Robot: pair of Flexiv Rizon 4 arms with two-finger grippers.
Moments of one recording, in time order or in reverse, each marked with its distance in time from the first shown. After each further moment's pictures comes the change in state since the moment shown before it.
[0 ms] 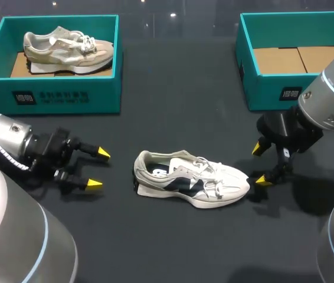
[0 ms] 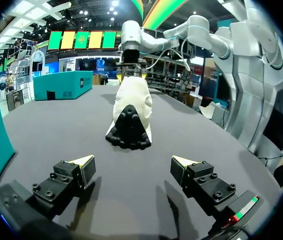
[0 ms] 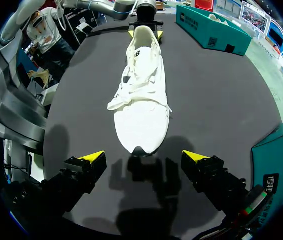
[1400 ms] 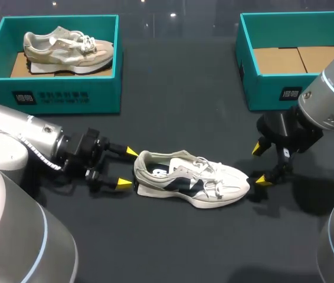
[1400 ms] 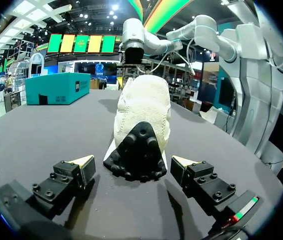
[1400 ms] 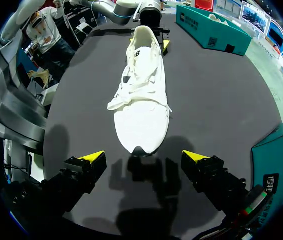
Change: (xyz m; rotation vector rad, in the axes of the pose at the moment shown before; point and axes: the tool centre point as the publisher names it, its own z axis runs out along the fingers) left arm -0.013 -0.022 0.066 0.045 0.017 -0.007; right arm 0.000 0.000 0.000 0.000 0.000 0.000
